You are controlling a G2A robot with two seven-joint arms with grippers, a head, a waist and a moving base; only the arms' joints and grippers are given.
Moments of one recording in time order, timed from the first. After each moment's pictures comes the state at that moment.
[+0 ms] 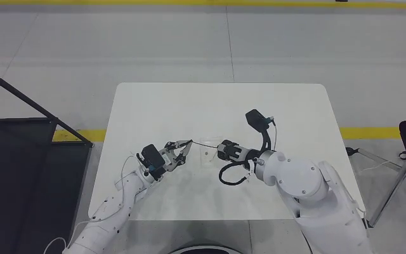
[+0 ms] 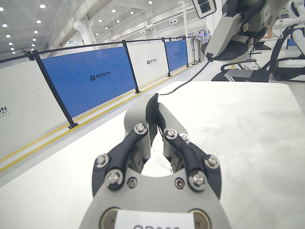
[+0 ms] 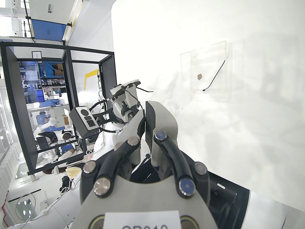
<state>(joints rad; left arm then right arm) 1.19 -1.17 -1.13 -1.31 1.57 -0.41 0.83 -1.03 -1.15 1.08 -2.08 -0.28 0.78 0.84</state>
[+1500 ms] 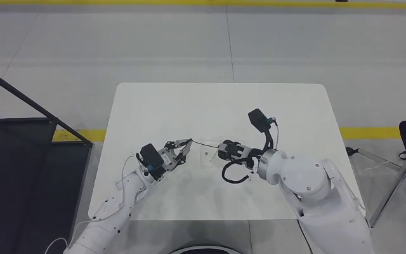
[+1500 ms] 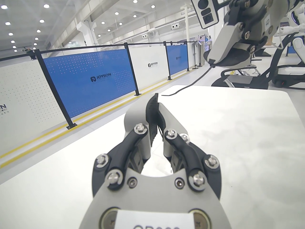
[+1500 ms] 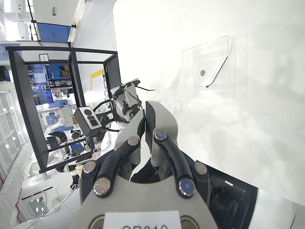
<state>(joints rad) 1.19 -1.18 -1.12 -1.30 1.55 -0.41 0.86 -1.02 -1.14 1.09 -2.07 -0.19 0.80 0.82</state>
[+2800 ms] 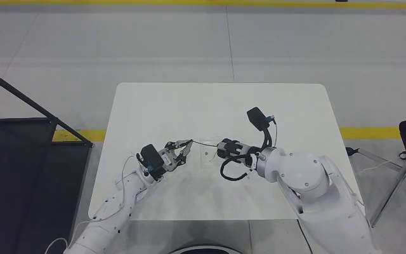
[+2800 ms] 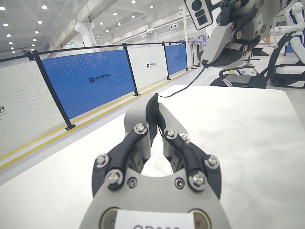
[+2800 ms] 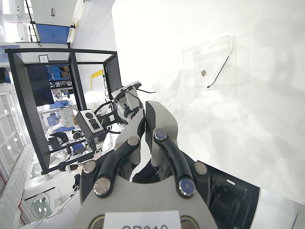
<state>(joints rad) 1.19 -1.18 -1.13 -1.30 1.57 -0.42 0.86 -0.99 -1.13 1.07 -2.05 -0.15 0.82 0.80</state>
